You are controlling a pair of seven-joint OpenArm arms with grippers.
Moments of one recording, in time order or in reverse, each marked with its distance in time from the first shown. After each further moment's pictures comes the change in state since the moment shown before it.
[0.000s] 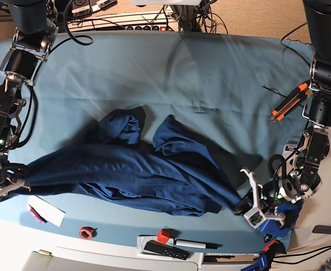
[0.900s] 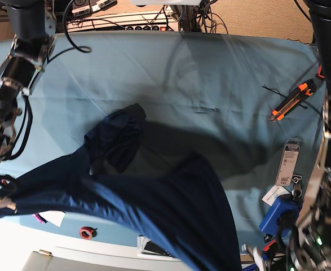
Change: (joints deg) left arm -22.1 -0.6 0.0 5.5 -3.4 2.9 3.3; right arm 6.6 -0.1 0.0 1.9 -4.4 -2.9 6.3
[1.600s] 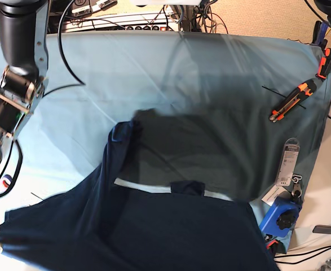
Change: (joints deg) left arm -11.8 -12.9 0.0 0.2 -1.7 2.6 -0.7; right arm 19.8 -0.1 0.1 -19.0 5.0 2.4 4.7
